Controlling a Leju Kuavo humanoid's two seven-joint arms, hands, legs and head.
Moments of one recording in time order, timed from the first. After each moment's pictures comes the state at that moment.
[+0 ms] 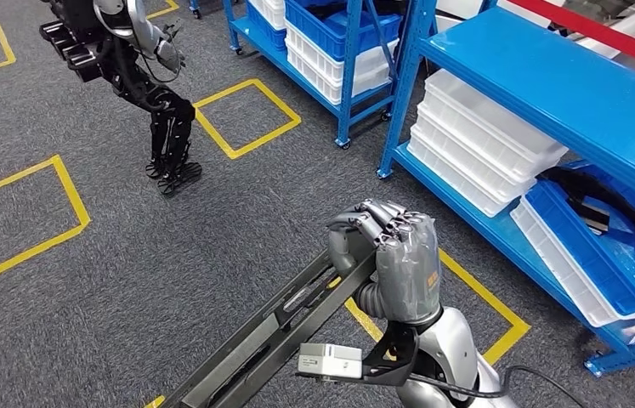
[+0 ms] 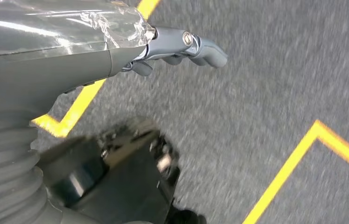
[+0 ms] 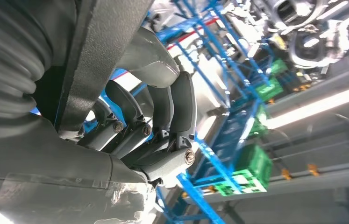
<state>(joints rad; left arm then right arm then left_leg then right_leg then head) -0.10 -0.03 -0.91 -0.28 0.91 0.38 -0.48 -0.12 -0.15 0.65 -1.94 1.04 -0.55 0.05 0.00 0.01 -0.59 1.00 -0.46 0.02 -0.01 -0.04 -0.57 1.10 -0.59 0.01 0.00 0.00</state>
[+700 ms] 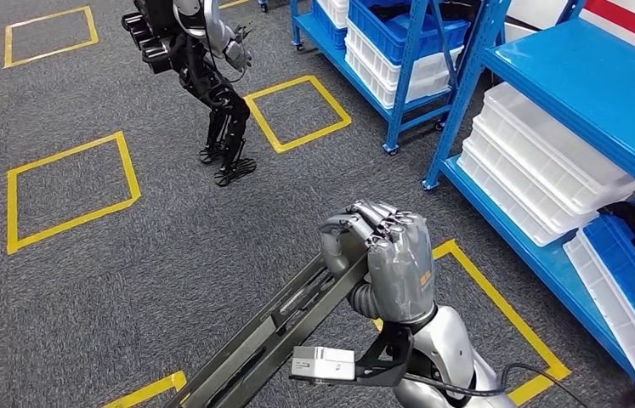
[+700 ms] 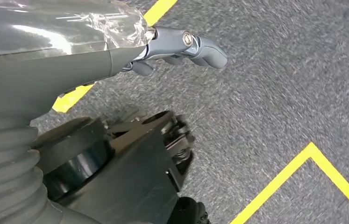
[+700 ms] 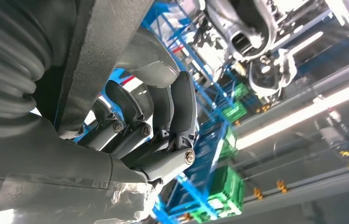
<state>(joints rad) -0.10 -0.03 -0.91 -0.28 0.90 0.36 -0.48 -0.13 -0.14 0.67 -1.93 1.05 -0.53 0.05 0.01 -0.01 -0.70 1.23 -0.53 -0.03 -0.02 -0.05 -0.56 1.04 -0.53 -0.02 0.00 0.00</state>
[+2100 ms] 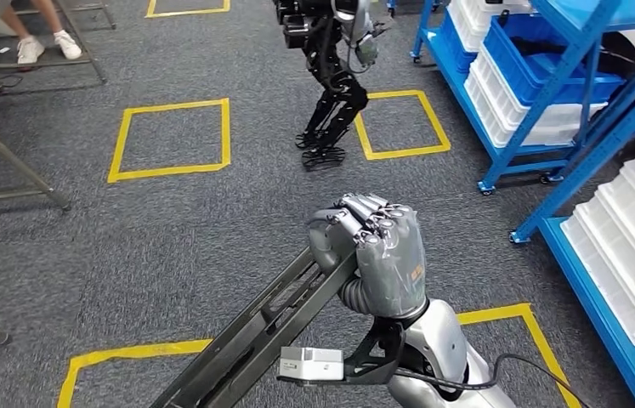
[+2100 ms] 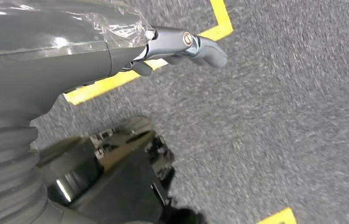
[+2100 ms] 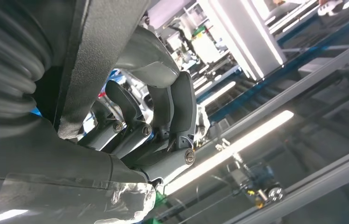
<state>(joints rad) -0.11 -0.03 -0.91 -0.28 0.91 0.37 -0.48 -0.18 -0.12 0.68 -1.92 1.06 -0.51 0.03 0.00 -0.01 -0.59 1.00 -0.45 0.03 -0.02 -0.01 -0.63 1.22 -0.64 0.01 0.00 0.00</state>
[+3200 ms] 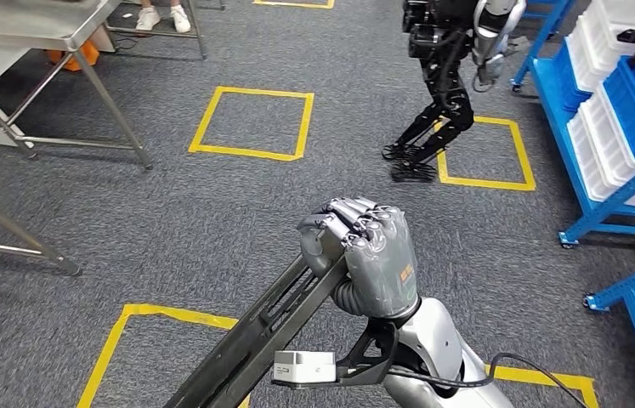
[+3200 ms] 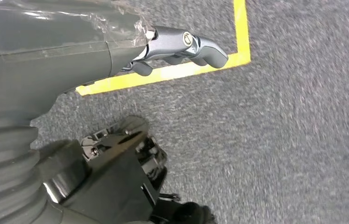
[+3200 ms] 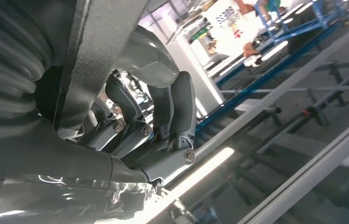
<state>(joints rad) -0.14 -0.03 -0.91 -0.28 0.89 0.36 -0.44 -0.19 -0.11 0.69 -1.89 1.06 -0.50 -0.01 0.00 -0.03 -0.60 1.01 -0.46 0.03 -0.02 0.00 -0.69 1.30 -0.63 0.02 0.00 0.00</state>
